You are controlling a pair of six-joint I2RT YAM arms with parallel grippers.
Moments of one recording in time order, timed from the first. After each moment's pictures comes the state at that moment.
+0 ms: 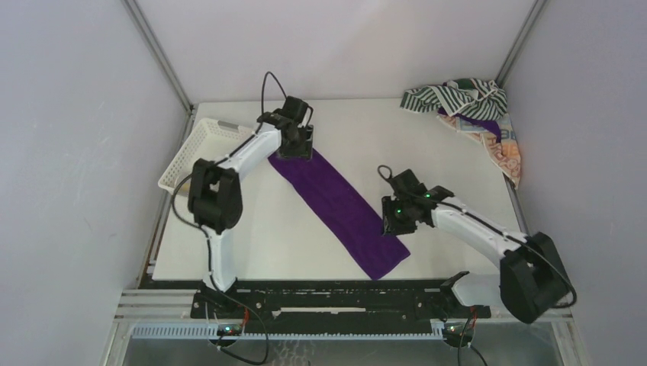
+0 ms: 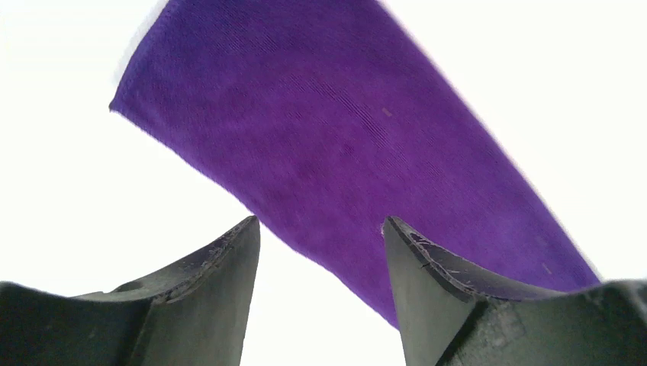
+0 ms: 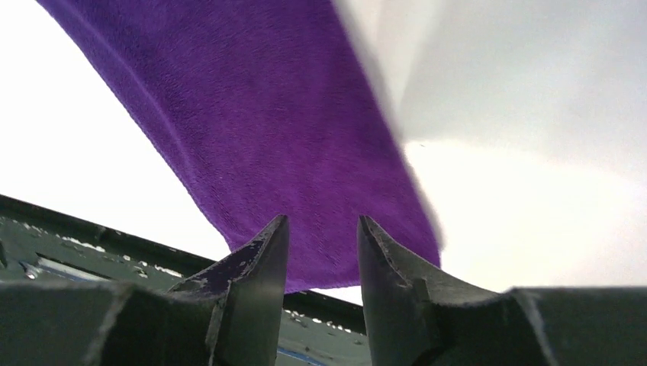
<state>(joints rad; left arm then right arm) -0.41 2.12 1.80 -0.80 -0.13 -0.33 0.56 1.32 0.77 -0.67 -0.12 0.54</state>
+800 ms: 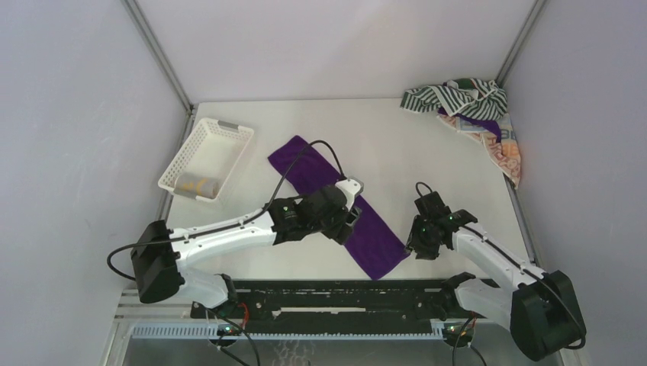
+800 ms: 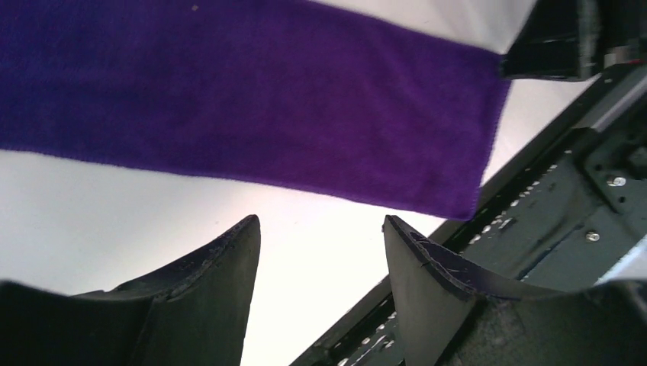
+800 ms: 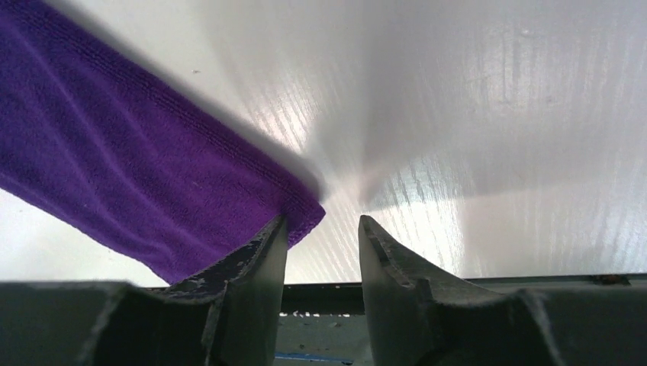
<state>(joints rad) -1.09 1.40 1.04 -0.47 -0.17 -0.36 0.38 1.03 0.52 -0.80 -0.03 0.81</state>
